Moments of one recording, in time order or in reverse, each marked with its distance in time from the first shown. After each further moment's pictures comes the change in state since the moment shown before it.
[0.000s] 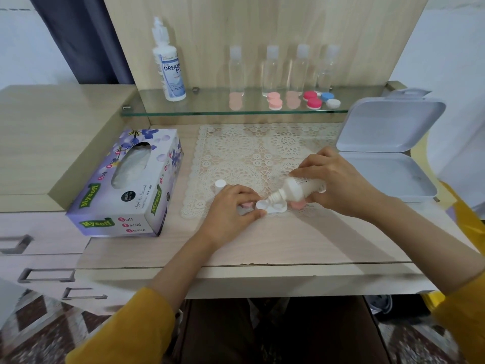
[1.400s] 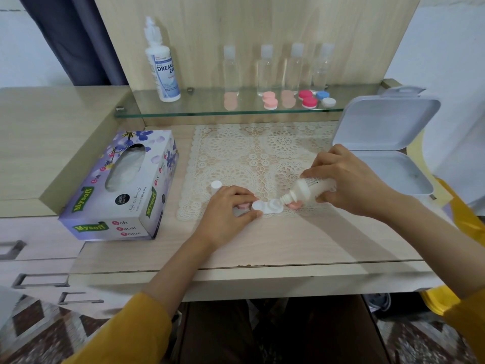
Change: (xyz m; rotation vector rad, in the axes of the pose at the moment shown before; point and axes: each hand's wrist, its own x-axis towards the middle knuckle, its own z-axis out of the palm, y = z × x) left_hand 0.000 -0.004 0.001 -0.006 0.003 0.004; right_hand -0.009 0.003 -0.020 -0.108 -0.058 0.040
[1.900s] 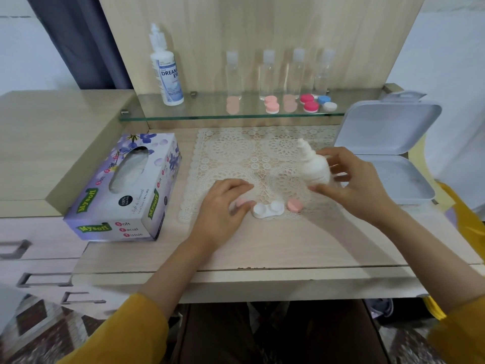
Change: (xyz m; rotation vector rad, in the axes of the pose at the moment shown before) left_hand 0.000 -0.001 -0.006 0.099 0.222 0.137; right_hand -0.008 -0.006 0.005 0.541 0.245 0.325
